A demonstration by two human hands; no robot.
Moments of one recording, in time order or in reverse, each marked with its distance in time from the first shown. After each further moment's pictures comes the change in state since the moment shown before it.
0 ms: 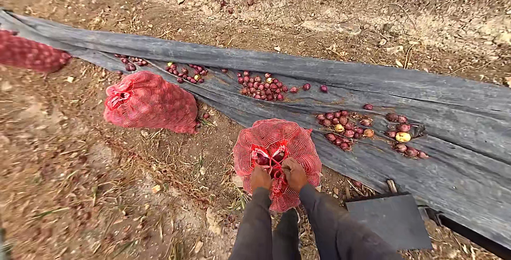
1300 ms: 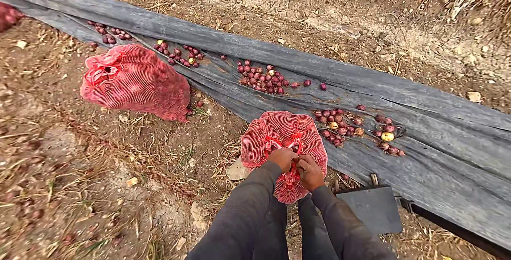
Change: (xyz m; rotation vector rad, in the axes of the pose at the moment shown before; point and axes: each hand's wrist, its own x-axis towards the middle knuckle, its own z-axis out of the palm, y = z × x) left_hand 0.047 0.003 -0.009 0.456 -0.289 0.951; right_hand -0.035 -0.003 0.020 -0.311 0.275 -0.152
